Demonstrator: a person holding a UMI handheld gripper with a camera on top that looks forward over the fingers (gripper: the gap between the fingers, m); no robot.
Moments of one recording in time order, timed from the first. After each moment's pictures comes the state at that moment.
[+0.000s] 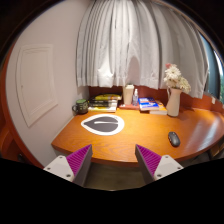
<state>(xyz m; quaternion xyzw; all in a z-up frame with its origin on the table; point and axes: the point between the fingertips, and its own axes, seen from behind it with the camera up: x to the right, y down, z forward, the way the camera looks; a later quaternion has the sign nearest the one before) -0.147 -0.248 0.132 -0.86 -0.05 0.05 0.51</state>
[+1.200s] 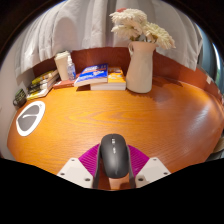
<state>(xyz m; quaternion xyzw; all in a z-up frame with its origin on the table) 0.152 -0.069 -0.017 -0.93 0.03 -0.01 0.37</state>
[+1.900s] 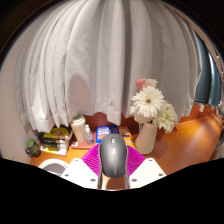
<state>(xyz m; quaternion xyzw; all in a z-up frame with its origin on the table) 0.071 0.044 0.248 -0.86 0.06 -0.04 0.51</state>
